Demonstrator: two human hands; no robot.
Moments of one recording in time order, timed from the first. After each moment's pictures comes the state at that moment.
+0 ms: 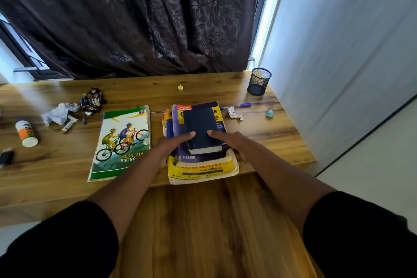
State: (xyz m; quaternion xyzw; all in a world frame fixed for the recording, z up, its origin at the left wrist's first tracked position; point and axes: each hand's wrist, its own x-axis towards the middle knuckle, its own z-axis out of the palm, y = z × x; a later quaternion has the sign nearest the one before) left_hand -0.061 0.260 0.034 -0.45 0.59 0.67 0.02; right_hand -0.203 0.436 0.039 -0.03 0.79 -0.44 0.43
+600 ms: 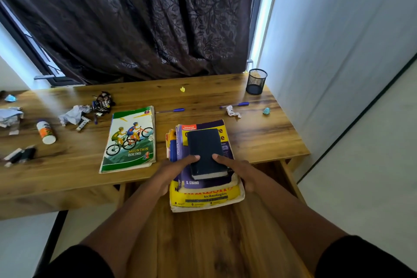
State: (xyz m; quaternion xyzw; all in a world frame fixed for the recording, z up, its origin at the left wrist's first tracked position) left_hand 0.012 0.319 0.013 -0.44 0.61 0.66 0.03; right_hand -0.134 0.515 -0.001 0.01 0.68 -0.55 0.48
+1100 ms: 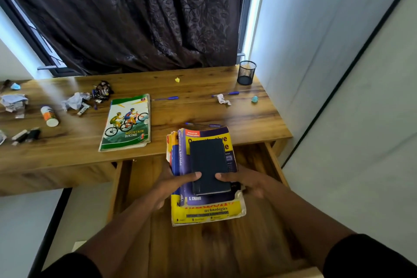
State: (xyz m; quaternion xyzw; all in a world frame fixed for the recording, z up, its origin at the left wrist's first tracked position) left_hand 0.086 0.411 0.001 -0.37 0.66 0.66 -0.02; right_hand -0.088 0.618 -0.008 -0.13 0.63 -0.50 0.58
